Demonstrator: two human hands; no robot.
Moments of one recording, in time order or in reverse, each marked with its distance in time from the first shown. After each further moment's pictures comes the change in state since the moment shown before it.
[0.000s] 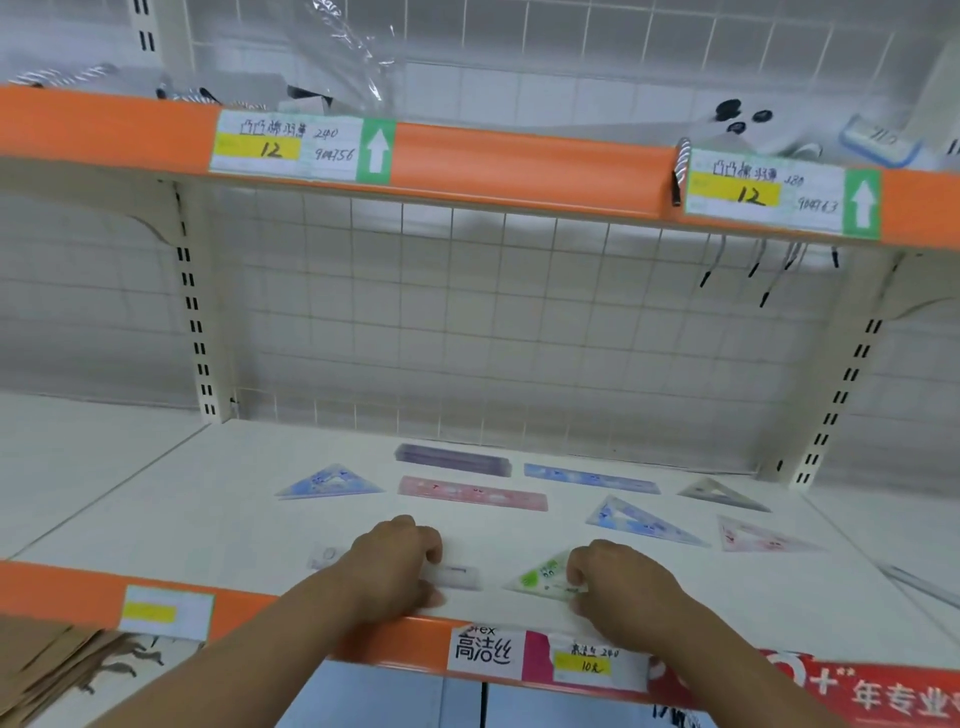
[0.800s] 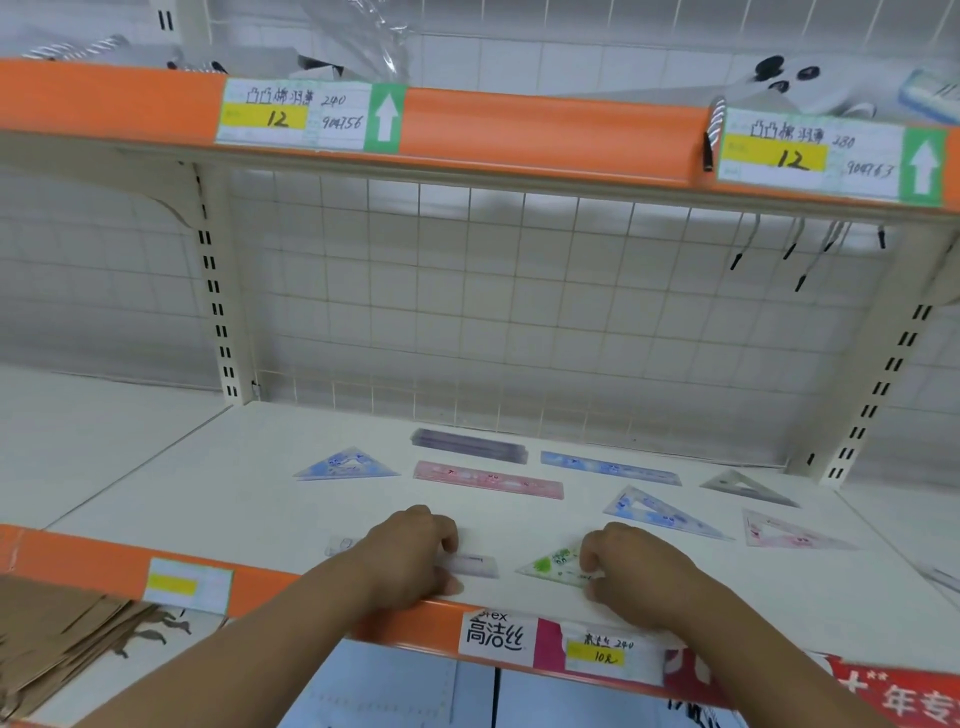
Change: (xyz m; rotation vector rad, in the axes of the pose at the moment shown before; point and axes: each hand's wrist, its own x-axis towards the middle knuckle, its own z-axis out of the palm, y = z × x) left_hand 0.001 0.001 0.004 -0.047 -0.019 0.003; right_hand 0.011 0.006 -0.002 0.018 -0.036 -0.038
